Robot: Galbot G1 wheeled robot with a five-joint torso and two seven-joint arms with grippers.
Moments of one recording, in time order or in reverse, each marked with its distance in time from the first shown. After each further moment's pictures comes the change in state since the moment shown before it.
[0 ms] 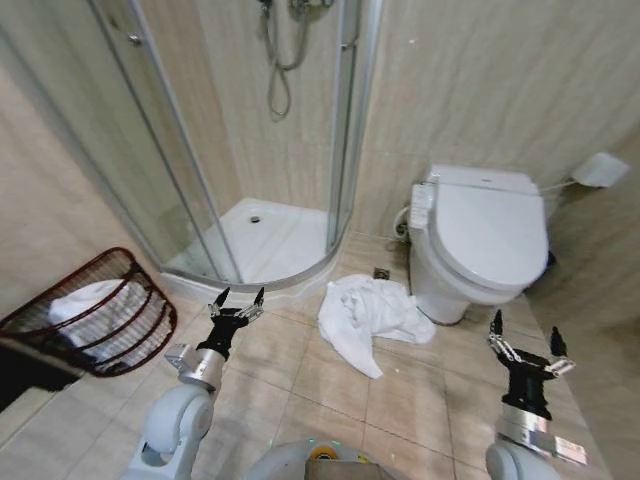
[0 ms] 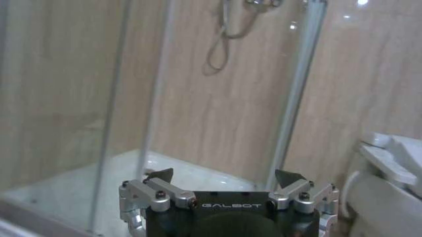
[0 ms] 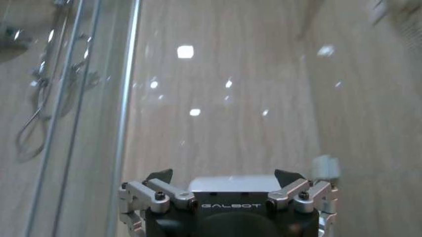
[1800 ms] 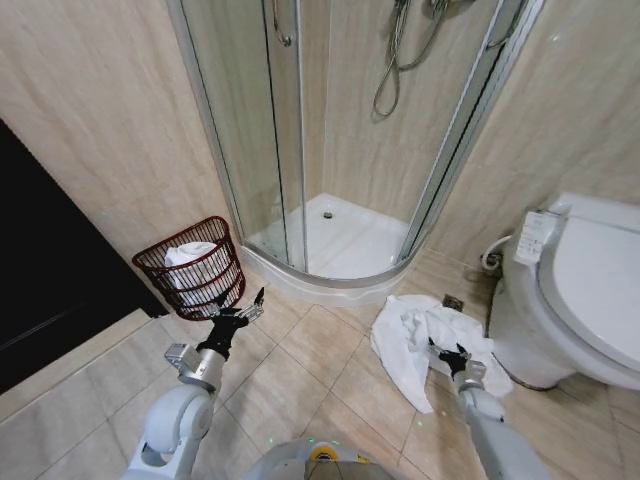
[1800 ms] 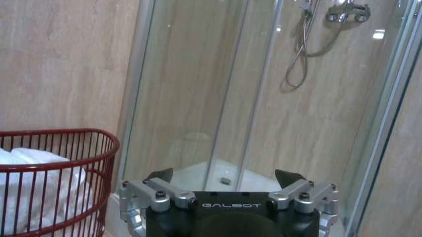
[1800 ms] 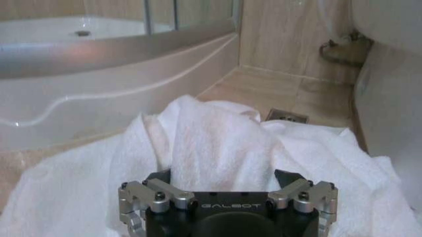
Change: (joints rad) left arm 0.000 0.000 0.000 0.000 0.000 0.000 0.000; right arm 0.642 -0.266 -0.321 -1.105 0.063 -0.382 -0.199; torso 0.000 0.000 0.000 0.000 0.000
